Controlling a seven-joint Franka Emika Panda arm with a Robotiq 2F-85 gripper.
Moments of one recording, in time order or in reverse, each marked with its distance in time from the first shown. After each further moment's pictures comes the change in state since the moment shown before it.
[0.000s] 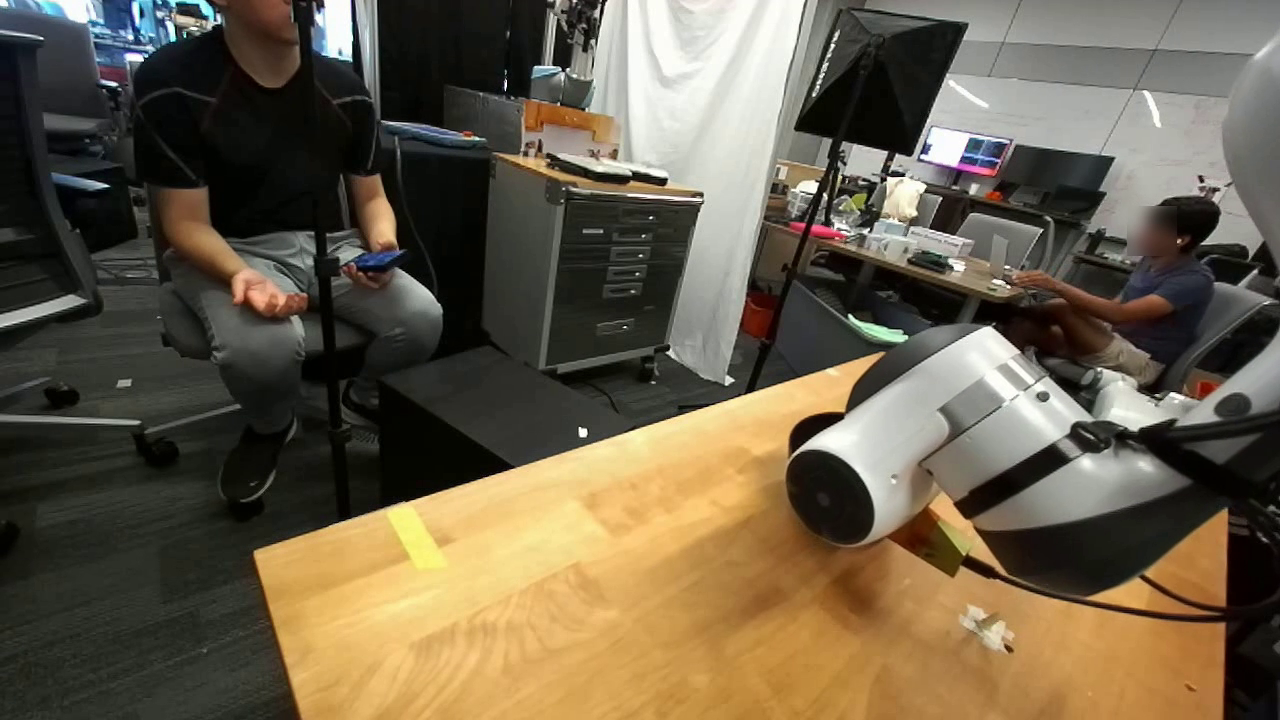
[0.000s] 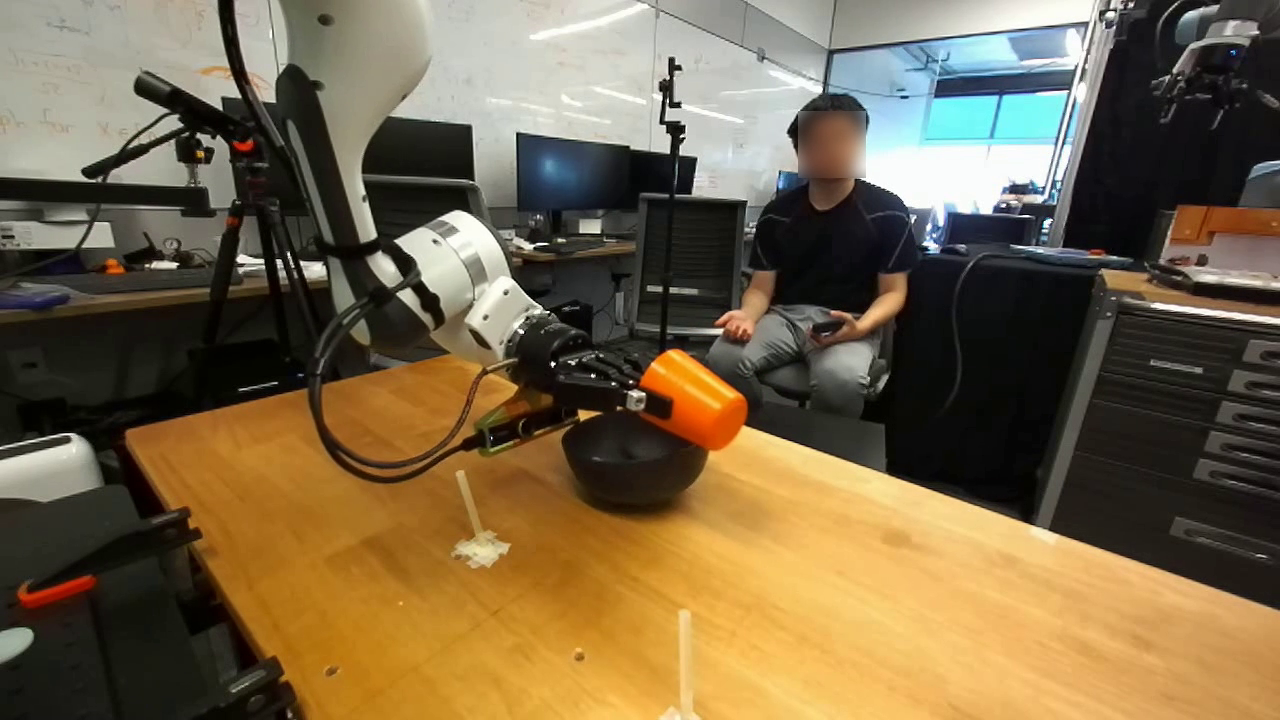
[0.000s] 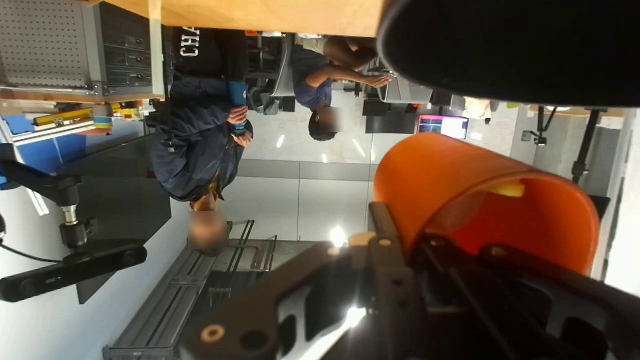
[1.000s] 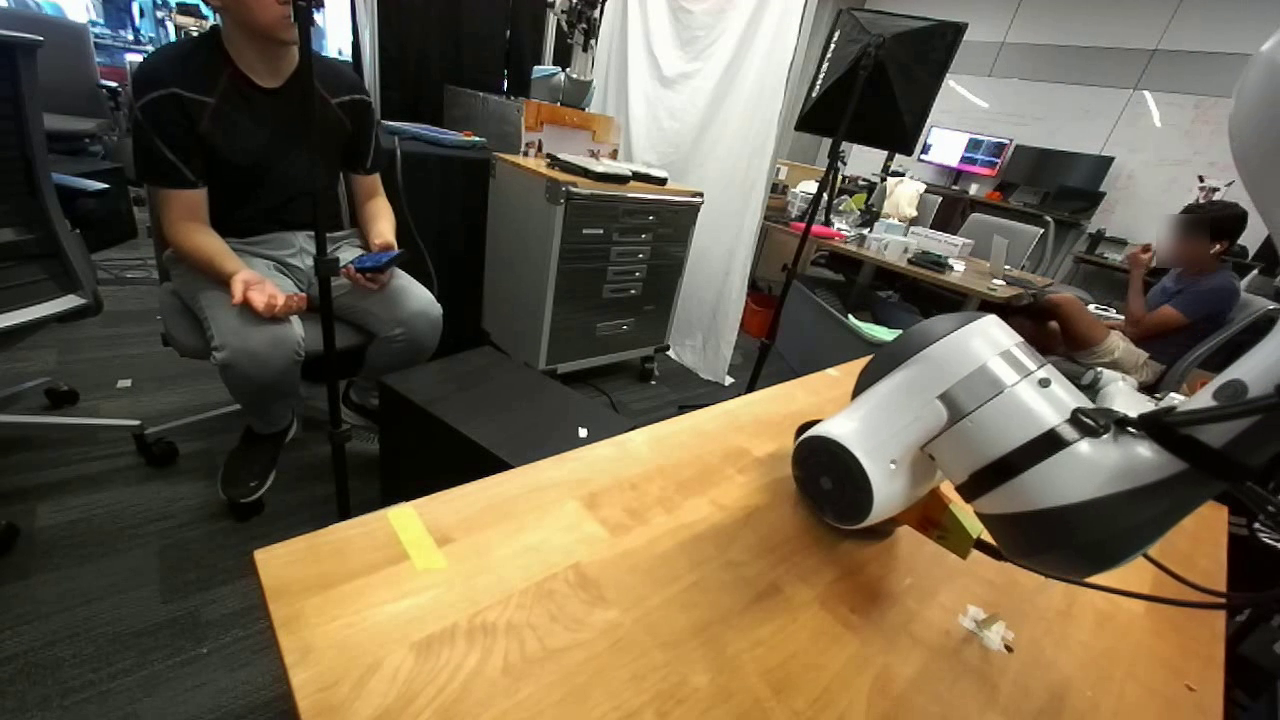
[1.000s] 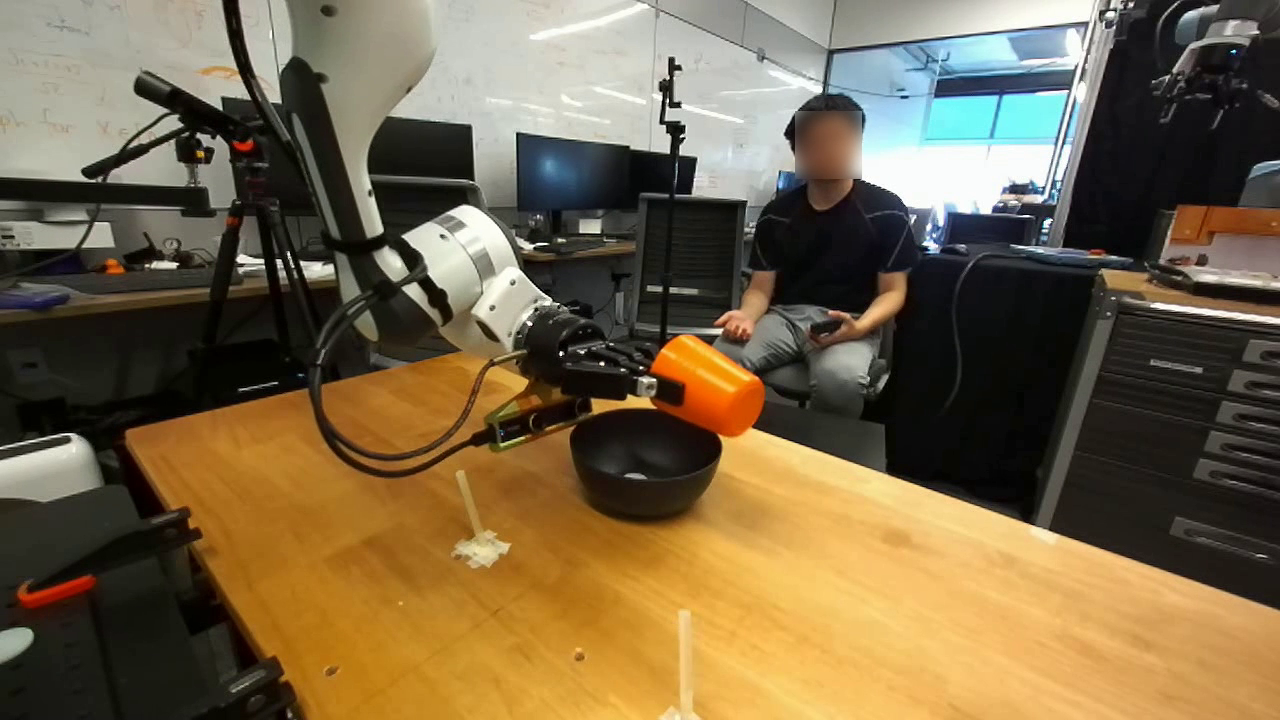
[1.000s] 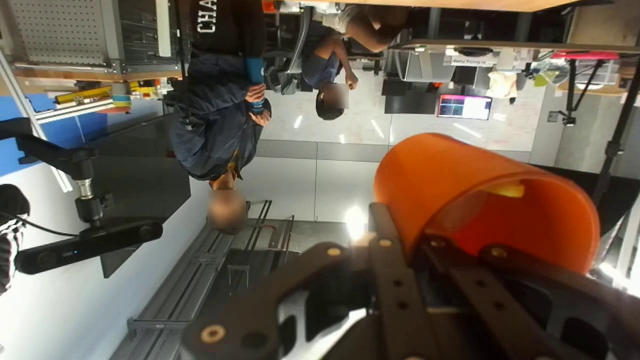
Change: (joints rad) arm -0.018 -0.010 -0.003 0.003 0.001 -0.062 -0.007
